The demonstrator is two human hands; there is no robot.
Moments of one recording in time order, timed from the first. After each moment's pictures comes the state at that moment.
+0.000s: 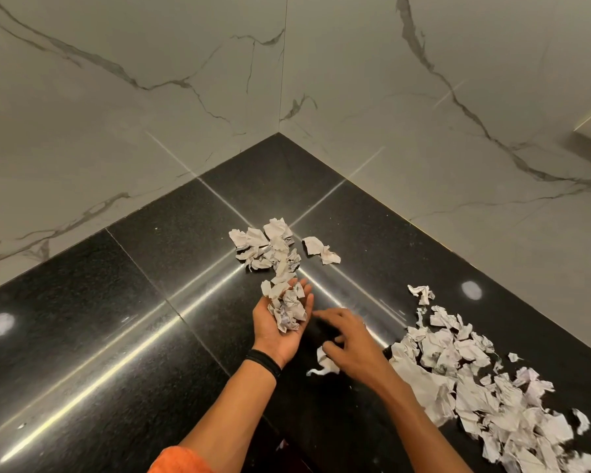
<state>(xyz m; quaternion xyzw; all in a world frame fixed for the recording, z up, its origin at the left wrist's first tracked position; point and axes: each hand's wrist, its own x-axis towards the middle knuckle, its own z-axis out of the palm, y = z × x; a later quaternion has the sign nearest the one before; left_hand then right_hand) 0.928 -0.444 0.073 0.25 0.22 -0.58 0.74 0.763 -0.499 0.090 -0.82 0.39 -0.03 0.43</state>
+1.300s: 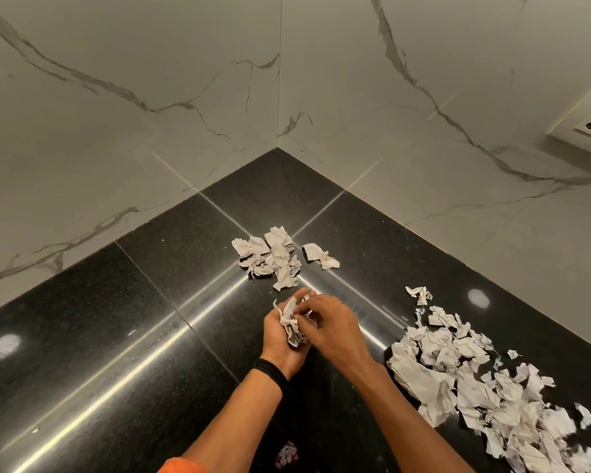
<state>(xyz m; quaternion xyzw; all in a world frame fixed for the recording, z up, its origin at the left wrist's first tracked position) 0.911 -0.435 0.080 0.32 0.17 -0.59 0.72 0.811 -0.479 0.132 -0.86 0.36 -0.18 0.32</state>
